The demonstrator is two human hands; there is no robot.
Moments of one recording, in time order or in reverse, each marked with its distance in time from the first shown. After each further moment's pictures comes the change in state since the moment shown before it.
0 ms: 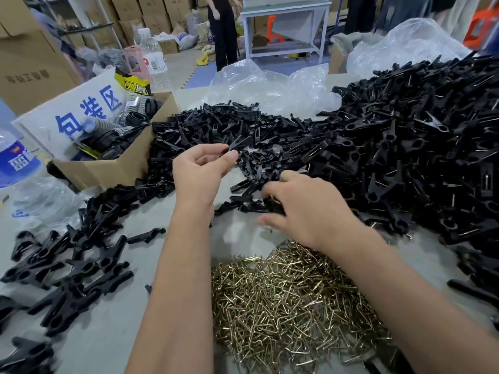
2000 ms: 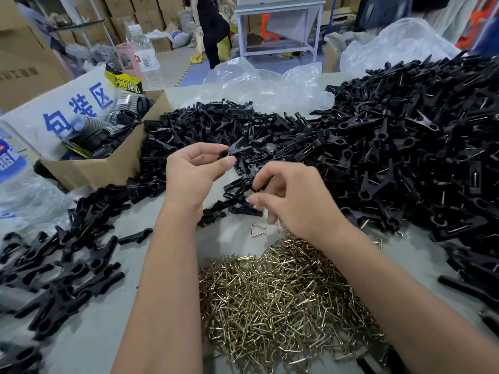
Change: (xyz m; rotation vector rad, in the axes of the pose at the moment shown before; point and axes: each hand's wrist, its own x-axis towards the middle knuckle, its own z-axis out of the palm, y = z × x) left_hand 0.001 -0.002 -0.007 0.014 -0.121 0.013; right_hand 0.000 0.002 0.009 0.840 0.196 0.096
